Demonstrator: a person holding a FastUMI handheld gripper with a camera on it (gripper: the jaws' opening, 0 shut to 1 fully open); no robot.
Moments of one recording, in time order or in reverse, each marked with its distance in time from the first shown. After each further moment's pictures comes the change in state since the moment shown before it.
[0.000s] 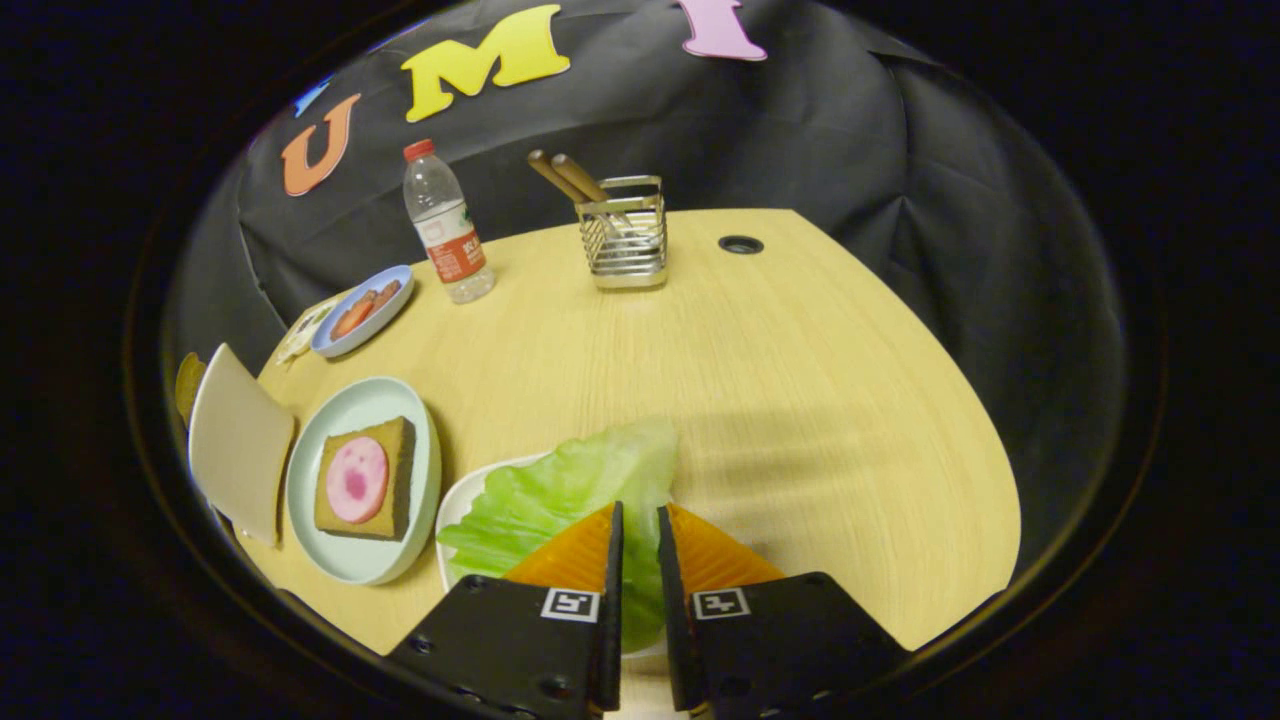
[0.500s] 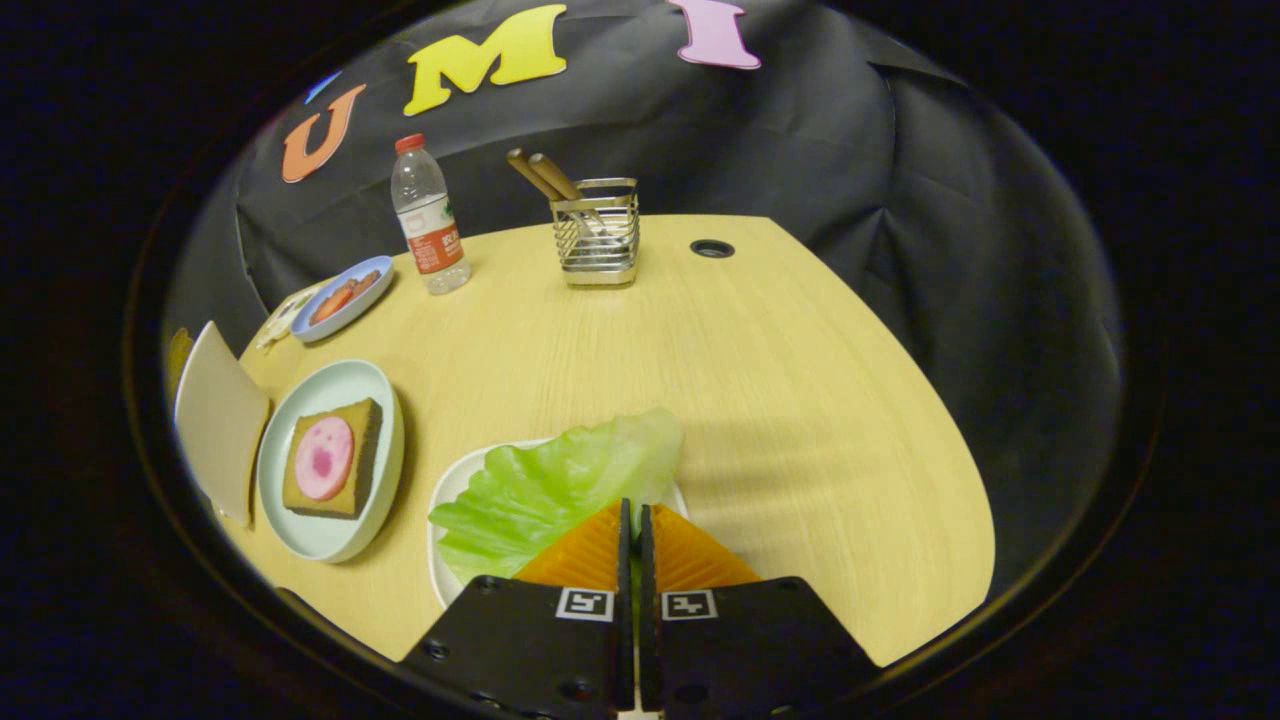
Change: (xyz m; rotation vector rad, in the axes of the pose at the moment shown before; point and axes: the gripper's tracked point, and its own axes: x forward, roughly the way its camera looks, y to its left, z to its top) arm -0.014 -0.035 0.000 -0.056 -0.051 -0.120
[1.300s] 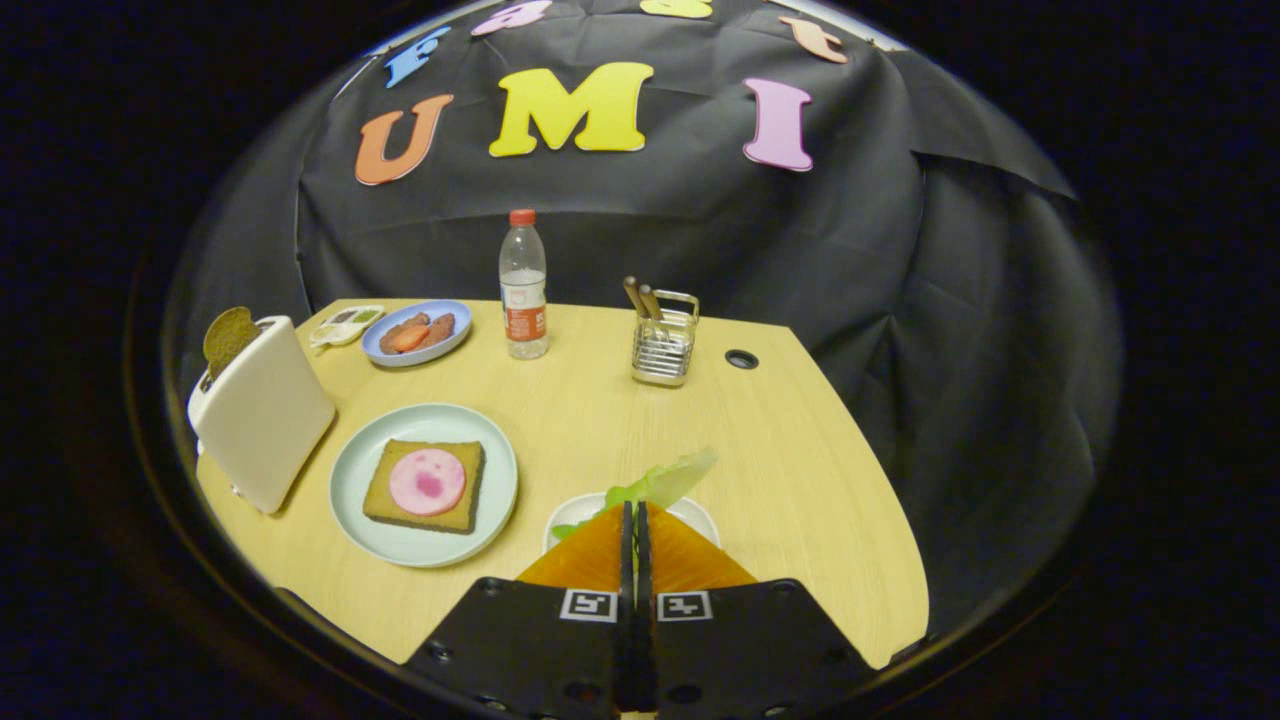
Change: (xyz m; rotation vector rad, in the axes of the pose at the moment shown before) arm -0.099 0.056 0.044 -0.140 -0.223 0.020
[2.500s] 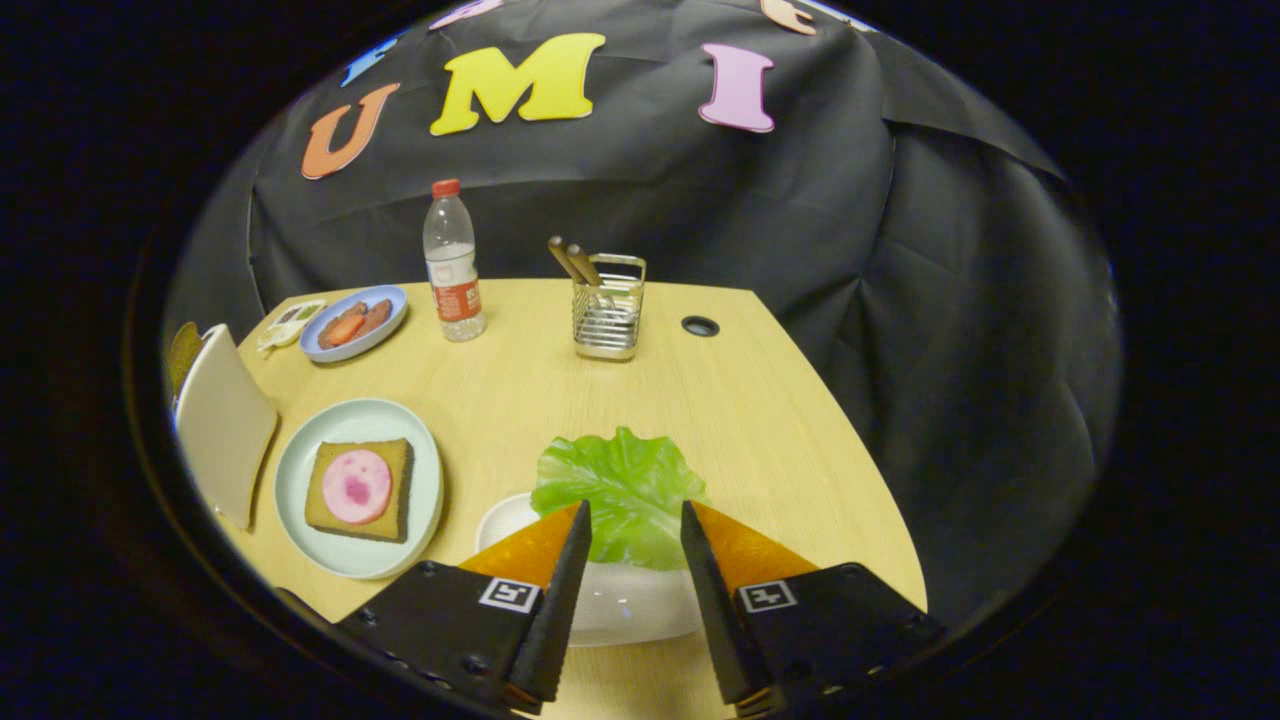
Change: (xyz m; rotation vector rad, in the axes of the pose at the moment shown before) arm 0.055 -0.050 -0.025 0.084 0.142 -0.111
